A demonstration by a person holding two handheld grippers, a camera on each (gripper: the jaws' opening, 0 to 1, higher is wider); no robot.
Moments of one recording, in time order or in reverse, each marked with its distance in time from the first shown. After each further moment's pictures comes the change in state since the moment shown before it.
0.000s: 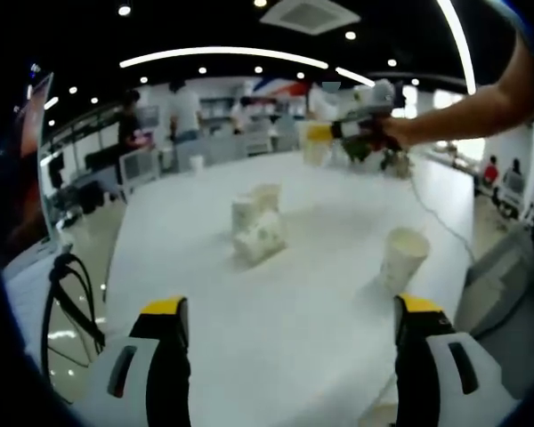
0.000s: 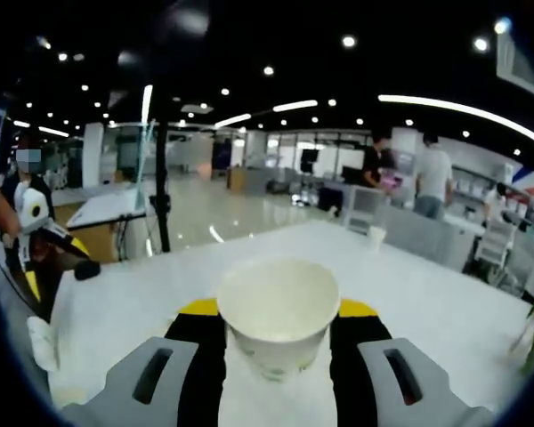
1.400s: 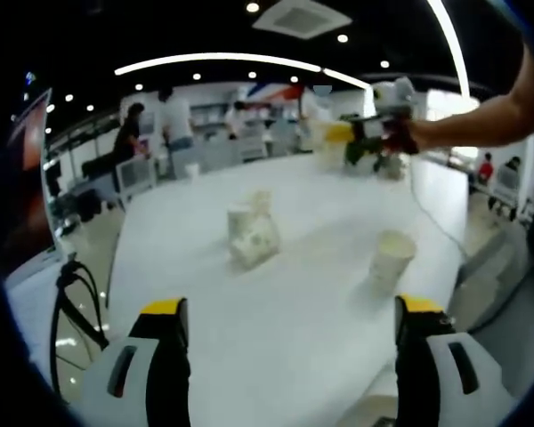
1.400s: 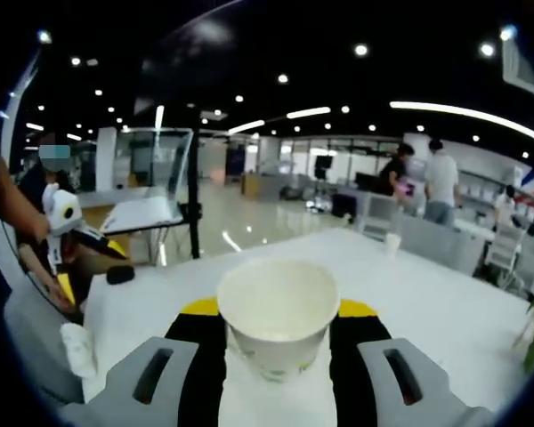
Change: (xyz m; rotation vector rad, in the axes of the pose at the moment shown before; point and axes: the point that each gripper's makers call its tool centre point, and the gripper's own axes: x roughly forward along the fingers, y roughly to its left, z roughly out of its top) left arm -0.011 -0.014 0.009 0.029 -0.014 -0.017; right arm -0.056 0.061 0.012 -0.002 -0.029 0.066
